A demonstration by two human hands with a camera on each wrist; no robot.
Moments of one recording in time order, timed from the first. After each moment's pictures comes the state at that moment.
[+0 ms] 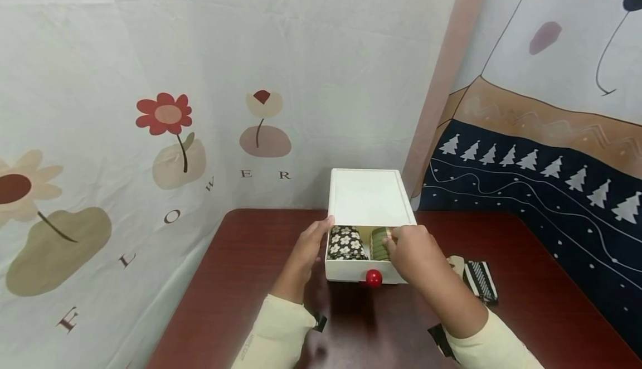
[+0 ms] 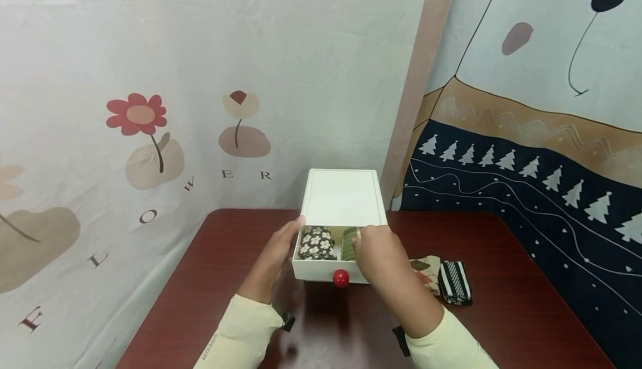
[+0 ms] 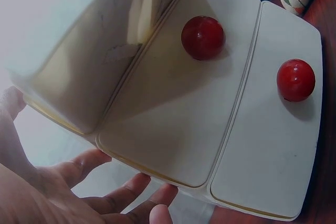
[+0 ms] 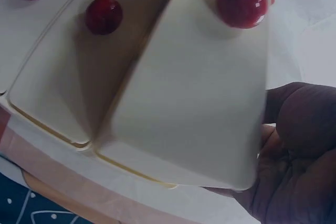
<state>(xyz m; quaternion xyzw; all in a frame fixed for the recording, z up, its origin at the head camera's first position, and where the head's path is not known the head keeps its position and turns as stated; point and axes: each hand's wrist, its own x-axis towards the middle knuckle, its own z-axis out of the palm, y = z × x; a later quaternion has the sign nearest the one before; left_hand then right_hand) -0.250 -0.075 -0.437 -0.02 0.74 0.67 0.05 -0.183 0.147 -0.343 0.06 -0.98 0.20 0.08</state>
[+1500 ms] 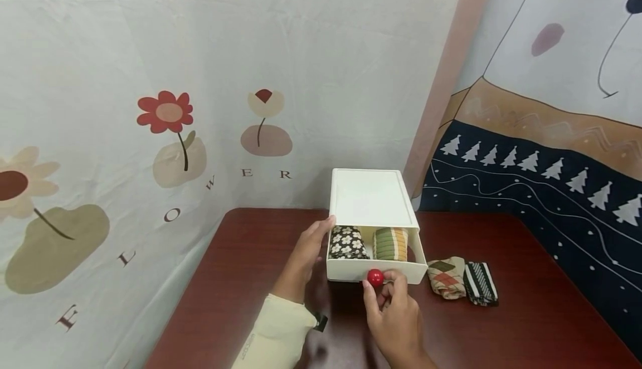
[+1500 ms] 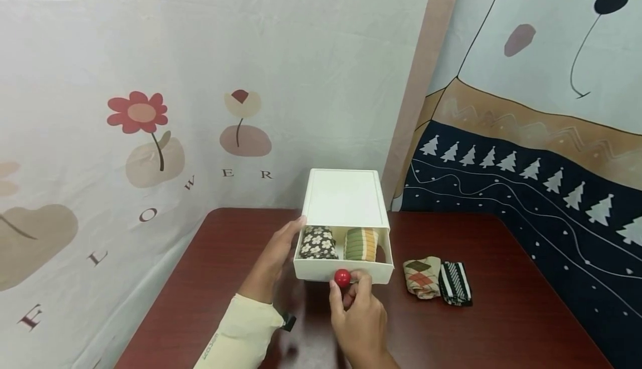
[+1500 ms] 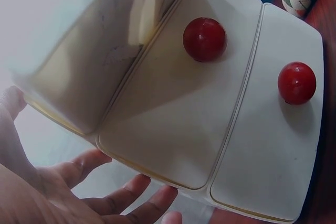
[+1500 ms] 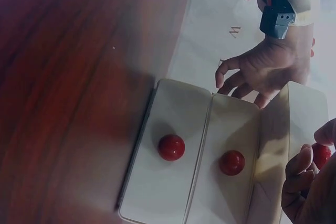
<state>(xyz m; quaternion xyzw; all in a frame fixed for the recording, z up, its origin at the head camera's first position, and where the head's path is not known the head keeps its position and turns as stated) -0.251 -0.074 -0.437 -0.02 0.73 0.68 0.05 -0.125 0.103 -0.472 0.05 -0.84 0.35 0.41</state>
